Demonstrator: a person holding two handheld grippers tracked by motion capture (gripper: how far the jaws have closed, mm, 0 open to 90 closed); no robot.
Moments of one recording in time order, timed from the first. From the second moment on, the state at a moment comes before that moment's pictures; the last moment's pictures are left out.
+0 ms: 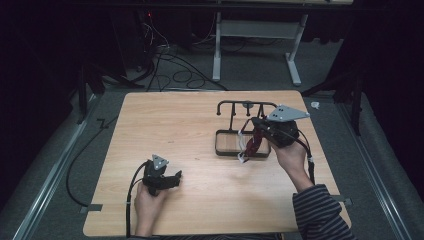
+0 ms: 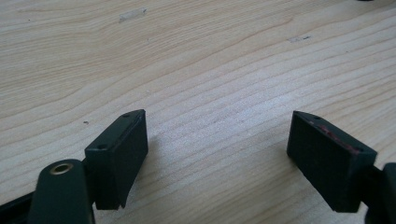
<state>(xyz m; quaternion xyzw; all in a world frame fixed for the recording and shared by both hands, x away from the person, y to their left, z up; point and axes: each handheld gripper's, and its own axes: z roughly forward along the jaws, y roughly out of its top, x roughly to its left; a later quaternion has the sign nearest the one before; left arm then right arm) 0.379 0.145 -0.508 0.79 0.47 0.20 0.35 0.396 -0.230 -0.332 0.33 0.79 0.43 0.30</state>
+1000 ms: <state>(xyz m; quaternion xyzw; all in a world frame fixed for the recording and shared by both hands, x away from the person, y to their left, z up) 0.379 0.145 -0.508 0.79 0.47 0.20 0.35 0.432 -0.226 -0.334 0.37 0.77 0.42 0.30</state>
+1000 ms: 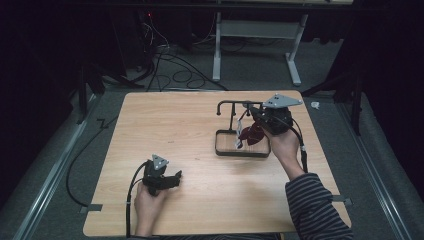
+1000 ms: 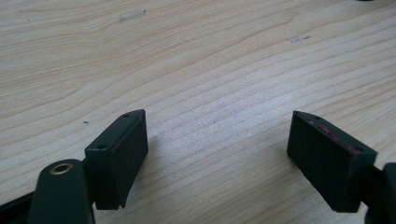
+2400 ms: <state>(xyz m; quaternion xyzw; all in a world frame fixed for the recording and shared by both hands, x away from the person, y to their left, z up) 0.379 0.145 -0.508 0.79 0.47 0.20 0.35 0.434 -0.236 -0.333 0.39 0.77 0.41 0.29</state>
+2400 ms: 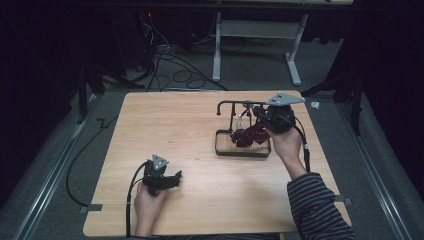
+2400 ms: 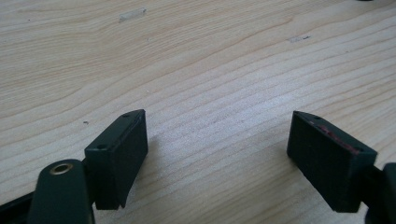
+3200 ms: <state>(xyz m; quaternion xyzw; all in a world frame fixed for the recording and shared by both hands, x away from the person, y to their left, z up) 0.379 0.145 -0.508 0.79 0.47 0.20 0.35 0.414 -0.262 -0.329 0.40 0.76 0.43 0.28</state>
